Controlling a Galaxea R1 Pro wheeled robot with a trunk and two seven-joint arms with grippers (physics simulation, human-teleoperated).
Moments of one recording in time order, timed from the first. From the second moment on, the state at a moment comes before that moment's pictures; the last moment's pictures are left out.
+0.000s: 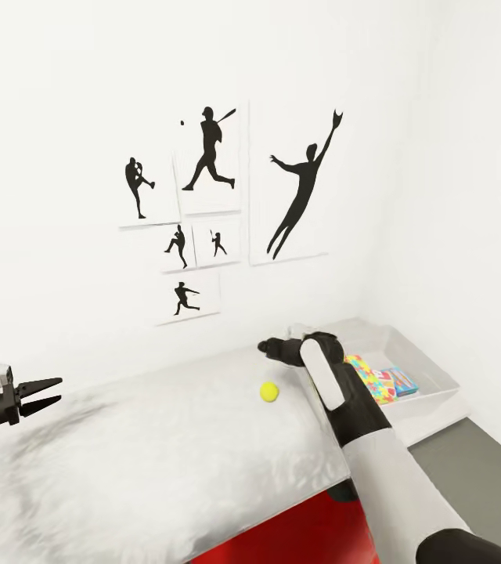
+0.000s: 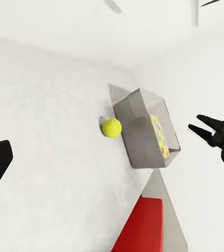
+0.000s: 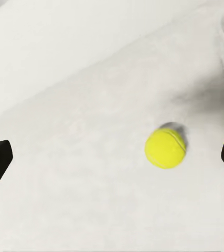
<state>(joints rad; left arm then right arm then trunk) -0.85 0.73 -0.12 -0.26 0.55 0.67 -1.44 -0.82 0.17 0.18 -1.11 -0.63 0.88 -0.42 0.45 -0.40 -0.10</state>
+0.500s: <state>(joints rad) -0.85 0.73 -0.12 -0.26 0.55 0.67 -1.44 -1.33 0.17 0.18 -0.34 -0.64 0.63 -0.51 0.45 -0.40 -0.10</state>
